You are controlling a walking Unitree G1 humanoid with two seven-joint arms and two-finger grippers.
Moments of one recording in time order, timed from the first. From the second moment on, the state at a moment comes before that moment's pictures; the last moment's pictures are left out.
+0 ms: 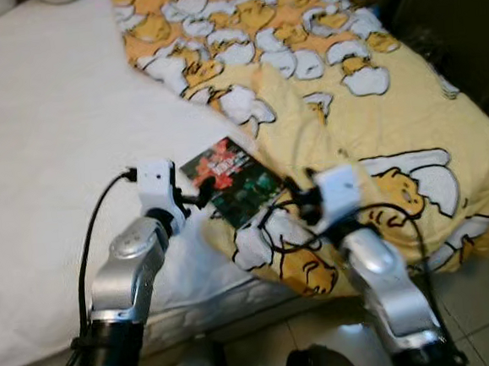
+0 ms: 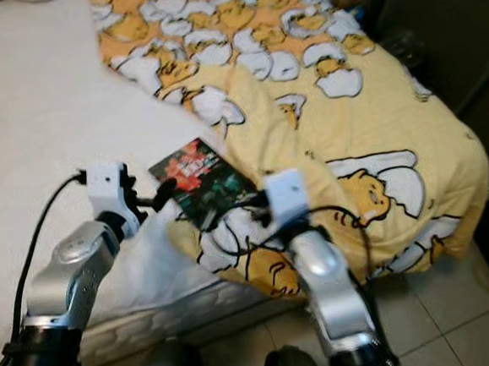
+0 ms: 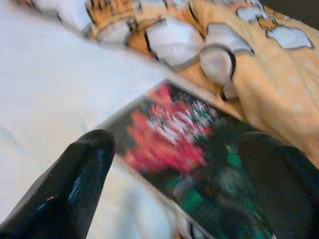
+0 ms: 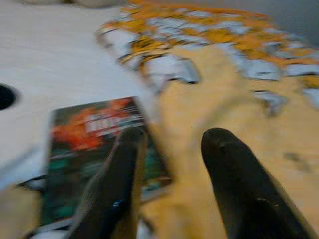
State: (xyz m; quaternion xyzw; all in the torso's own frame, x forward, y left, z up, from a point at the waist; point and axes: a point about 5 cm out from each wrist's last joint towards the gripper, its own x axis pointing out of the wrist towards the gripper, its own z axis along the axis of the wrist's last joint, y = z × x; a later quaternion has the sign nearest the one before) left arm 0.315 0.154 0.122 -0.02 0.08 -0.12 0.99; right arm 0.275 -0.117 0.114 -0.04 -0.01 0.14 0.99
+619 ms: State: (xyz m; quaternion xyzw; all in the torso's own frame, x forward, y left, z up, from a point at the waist) left arm 0.293 0.160 0.127 0.04 0.01 -0.03 1.00; right arm 0.274 -0.145 0.111 0.04 -0.04 0.03 1.00
